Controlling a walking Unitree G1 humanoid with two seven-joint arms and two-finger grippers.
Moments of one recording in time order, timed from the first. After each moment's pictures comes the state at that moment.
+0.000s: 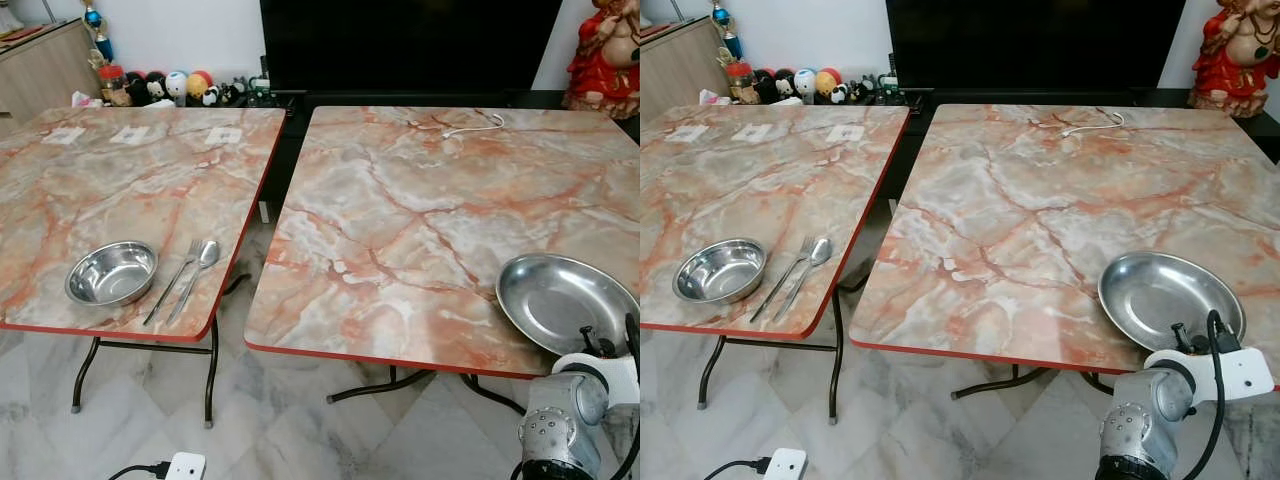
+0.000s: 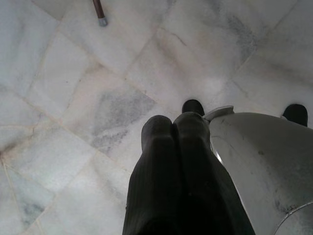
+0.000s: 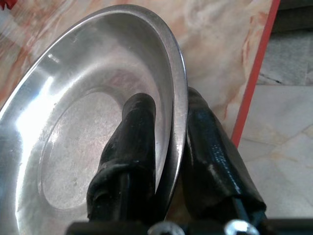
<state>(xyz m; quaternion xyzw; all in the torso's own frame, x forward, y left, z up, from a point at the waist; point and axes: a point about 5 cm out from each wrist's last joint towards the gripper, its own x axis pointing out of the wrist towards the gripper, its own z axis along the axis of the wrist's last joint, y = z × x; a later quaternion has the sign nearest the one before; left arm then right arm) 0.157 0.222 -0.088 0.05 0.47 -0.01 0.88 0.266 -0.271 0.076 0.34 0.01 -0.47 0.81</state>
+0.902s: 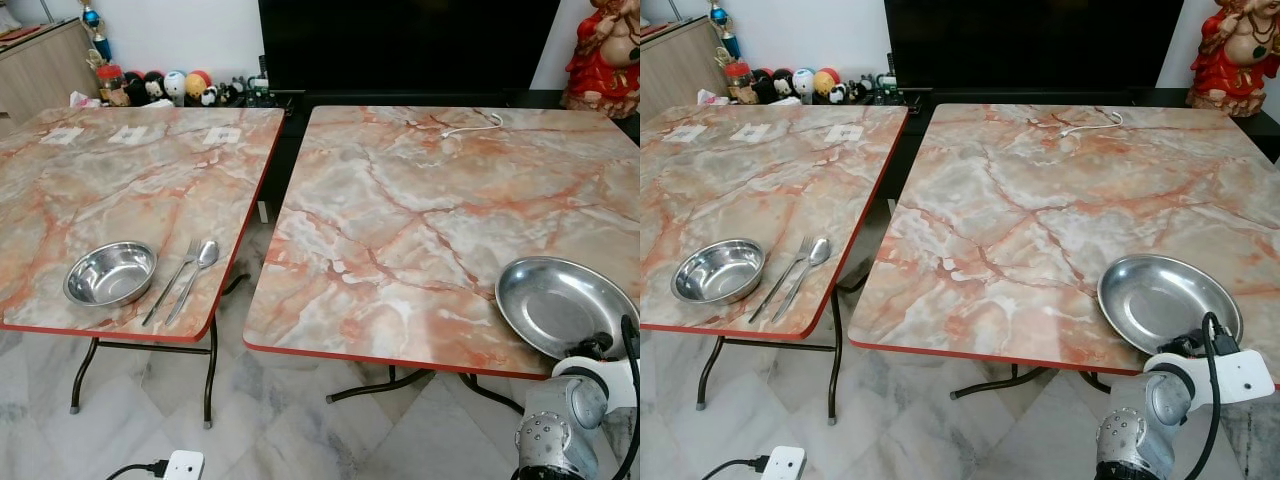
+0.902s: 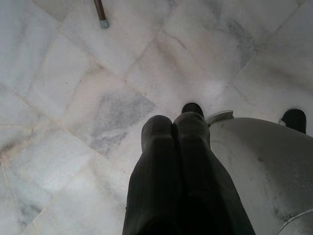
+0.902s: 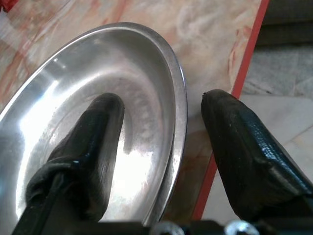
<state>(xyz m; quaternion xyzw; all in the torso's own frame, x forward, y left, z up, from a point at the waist) 0.159 0.223 -0.087 0.05 0.47 -0.01 0.88 0.259 -0.267 0.075 0.31 0.01 -0.48 0.82</state>
